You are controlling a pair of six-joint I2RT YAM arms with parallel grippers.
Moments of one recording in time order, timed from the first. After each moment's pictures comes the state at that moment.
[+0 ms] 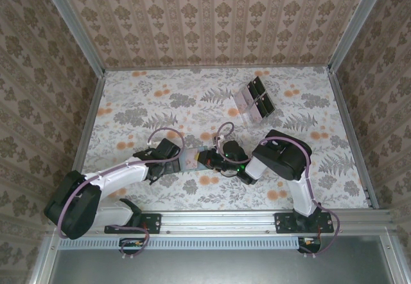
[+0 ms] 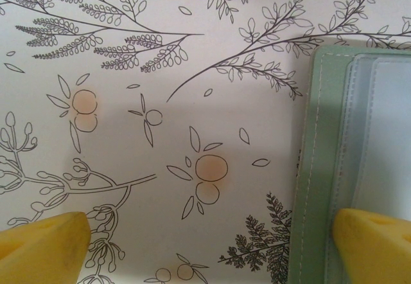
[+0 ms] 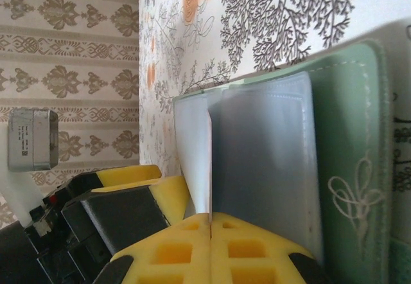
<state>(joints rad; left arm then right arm) -0.68 1.25 0.51 -0.50 -0.33 -0.74 0.80 2.06 0.62 1.12 -0.35 1.27</state>
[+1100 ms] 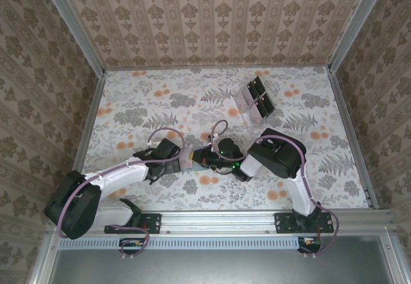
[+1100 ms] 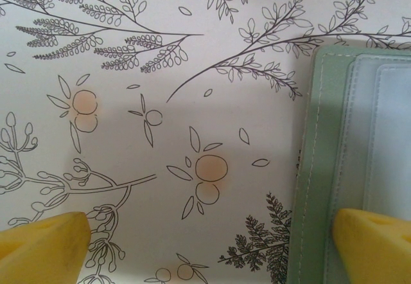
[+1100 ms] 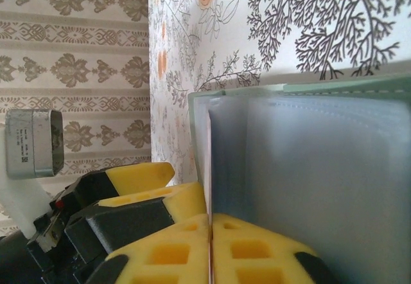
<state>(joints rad) -0.68 1.25 0.51 -0.51 -0.33 -0.74 0.81 2.11 0.72 1.09 -0.41 1.29</state>
